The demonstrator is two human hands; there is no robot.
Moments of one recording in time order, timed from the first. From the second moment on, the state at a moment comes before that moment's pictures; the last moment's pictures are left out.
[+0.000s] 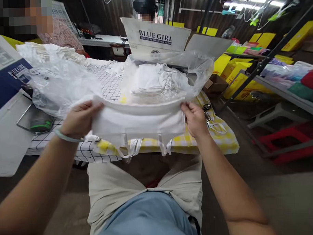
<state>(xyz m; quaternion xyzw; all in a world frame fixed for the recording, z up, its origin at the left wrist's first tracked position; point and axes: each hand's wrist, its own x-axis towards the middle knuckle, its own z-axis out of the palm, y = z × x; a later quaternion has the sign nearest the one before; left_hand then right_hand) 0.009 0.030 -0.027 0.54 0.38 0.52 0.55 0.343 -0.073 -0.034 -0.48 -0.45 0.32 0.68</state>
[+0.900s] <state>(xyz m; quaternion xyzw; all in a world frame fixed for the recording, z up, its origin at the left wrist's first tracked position) 0.091 0.132 -0.170 0.66 0.62 0.33 0.28 0.400 0.007 -0.182 -0.75 -0.45 0.17 0.45</state>
